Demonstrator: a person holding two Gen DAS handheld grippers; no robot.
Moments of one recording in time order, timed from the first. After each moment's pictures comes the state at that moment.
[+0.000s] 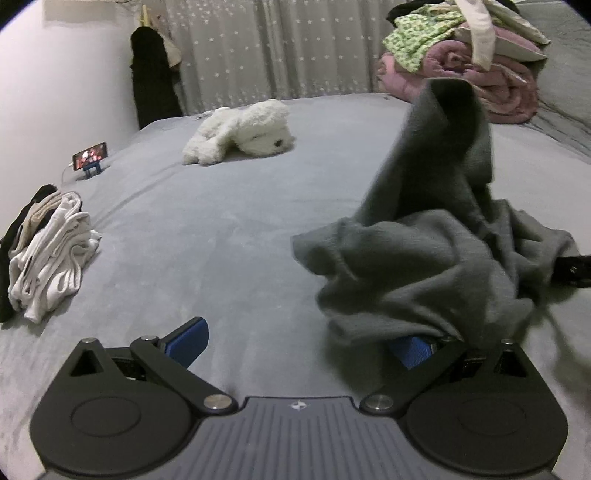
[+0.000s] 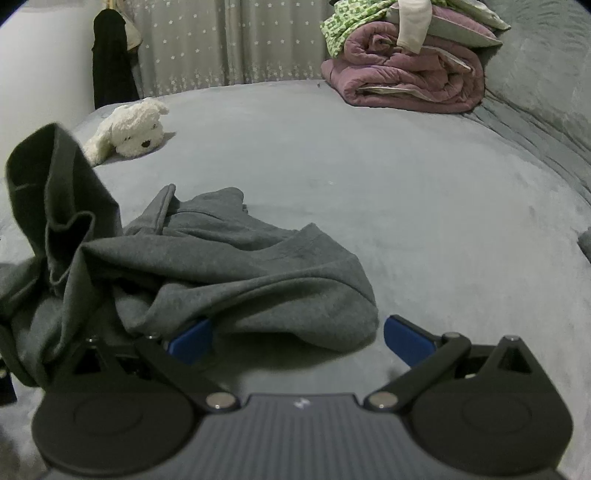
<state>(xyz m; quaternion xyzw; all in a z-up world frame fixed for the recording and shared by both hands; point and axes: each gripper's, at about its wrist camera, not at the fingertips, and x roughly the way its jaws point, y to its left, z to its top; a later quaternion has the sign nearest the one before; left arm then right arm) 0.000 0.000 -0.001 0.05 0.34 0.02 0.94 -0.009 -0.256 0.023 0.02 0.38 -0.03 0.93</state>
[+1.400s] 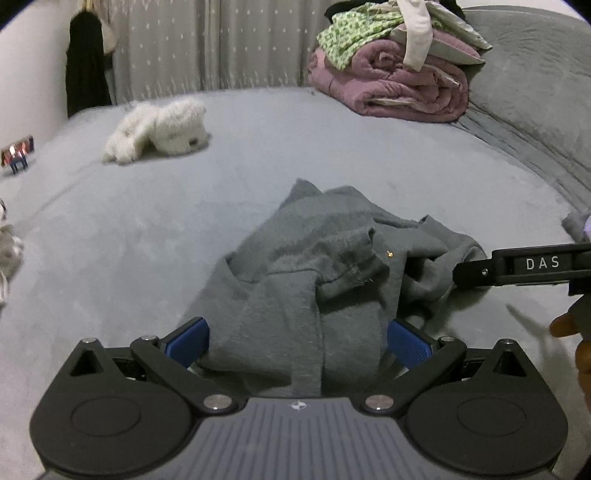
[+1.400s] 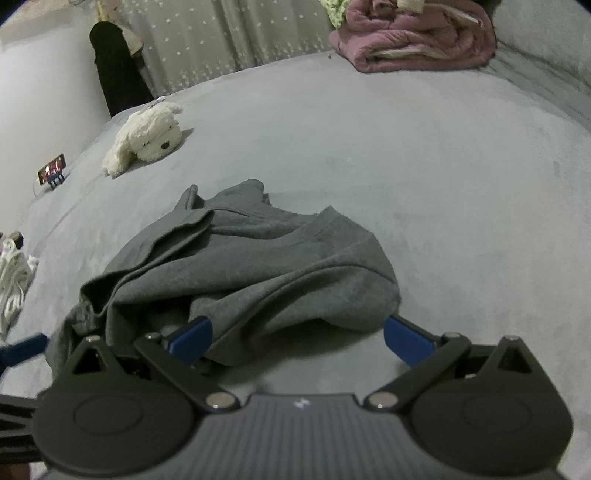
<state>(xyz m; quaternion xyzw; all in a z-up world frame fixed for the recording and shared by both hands) -0.008 -0.034 0.019 0.01 0.37 -0.11 0.92 -0.017 -0.279 0.037 0.12 0.42 0.02 0.90</state>
